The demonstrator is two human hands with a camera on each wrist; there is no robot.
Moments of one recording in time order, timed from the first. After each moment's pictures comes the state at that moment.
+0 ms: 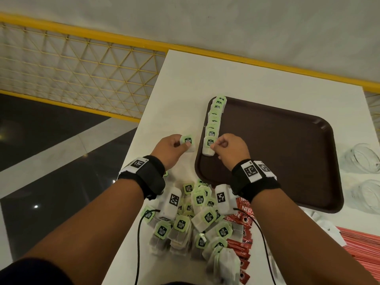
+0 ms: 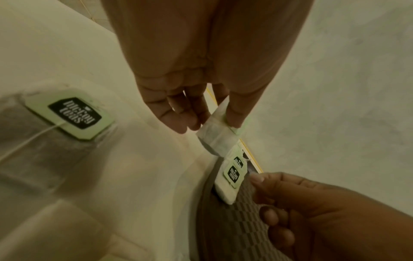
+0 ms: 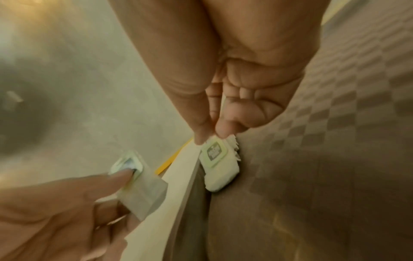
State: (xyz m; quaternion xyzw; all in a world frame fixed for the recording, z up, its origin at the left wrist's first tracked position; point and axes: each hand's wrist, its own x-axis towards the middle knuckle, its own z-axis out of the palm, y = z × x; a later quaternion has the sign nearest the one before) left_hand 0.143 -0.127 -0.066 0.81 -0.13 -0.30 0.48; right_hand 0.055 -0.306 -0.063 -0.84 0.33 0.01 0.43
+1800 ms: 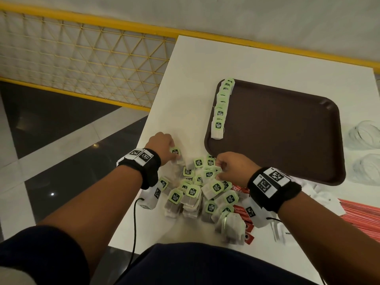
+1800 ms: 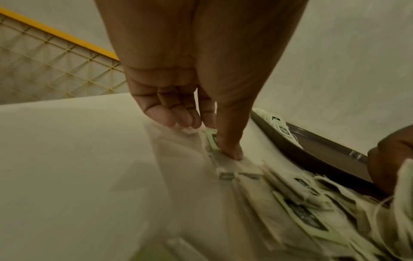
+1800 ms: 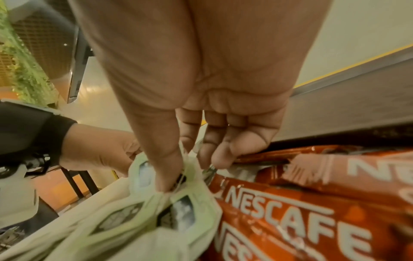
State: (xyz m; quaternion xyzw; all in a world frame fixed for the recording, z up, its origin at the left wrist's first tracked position) left_hand 0.126 -0.056 -0.078 0.93 -0.21 -0.28 0.13; right_hand -0.029 -0.261 -0.043 -0.92 0.10 0.26 0.27
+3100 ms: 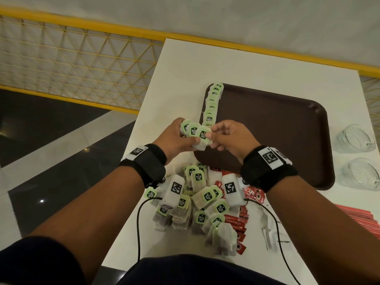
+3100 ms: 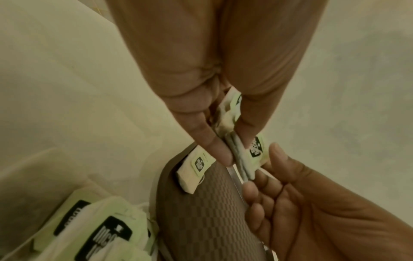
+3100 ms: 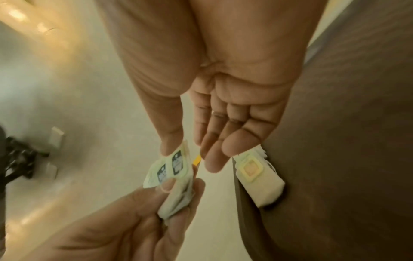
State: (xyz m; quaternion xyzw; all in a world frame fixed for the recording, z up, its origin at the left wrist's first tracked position) left_hand 0.111 -0.128 -0.032 0.66 -0.09 -0.41 0.62; right_hand 0.020 -0.295 -0.014 -0.73 0.27 0.05 0.62
